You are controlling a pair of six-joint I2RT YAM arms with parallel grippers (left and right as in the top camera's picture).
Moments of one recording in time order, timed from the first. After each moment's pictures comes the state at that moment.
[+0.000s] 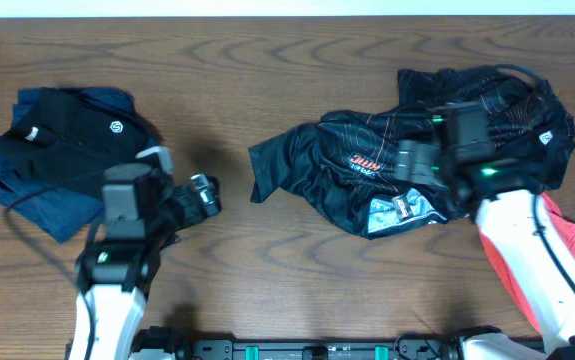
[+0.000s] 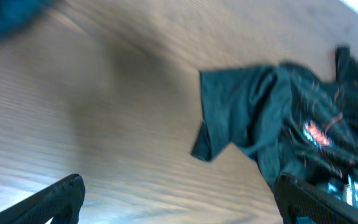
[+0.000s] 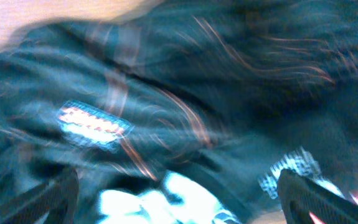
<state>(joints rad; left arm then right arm) -0.04 0.96 0.69 -0.58 0.24 -0.45 0.16 1.37 1.00 -0.68 0.12 0.31</state>
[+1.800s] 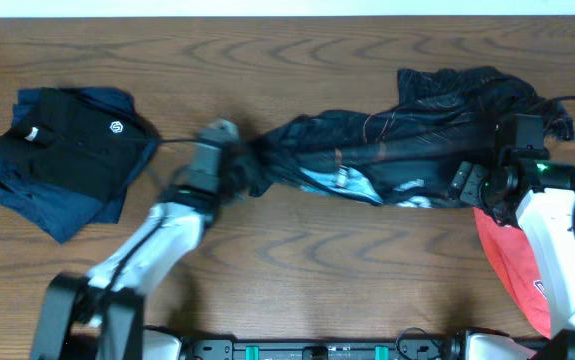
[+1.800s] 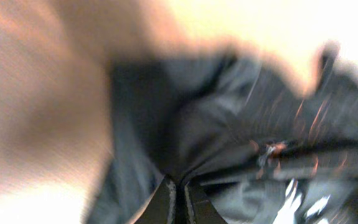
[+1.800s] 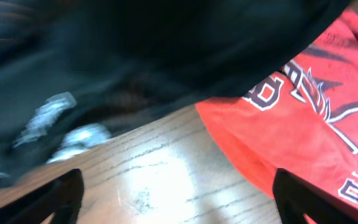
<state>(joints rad) -0.25 1.48 0.71 -0.01 0.20 -0.77 -0.09 1.38 0.99 -0.93 0.14 0.38</state>
